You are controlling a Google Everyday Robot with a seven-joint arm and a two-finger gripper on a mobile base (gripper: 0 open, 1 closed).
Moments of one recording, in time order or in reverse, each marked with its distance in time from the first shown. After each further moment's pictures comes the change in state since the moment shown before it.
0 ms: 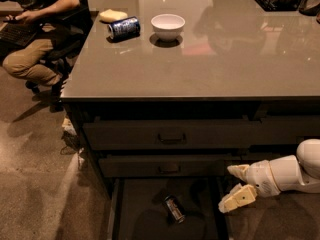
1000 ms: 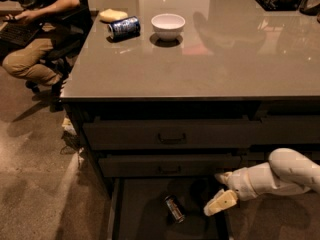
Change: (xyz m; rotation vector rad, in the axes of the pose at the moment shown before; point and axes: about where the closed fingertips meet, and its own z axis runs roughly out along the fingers) arm 0.036 -0.036 0.068 -0.024 0.043 0.018
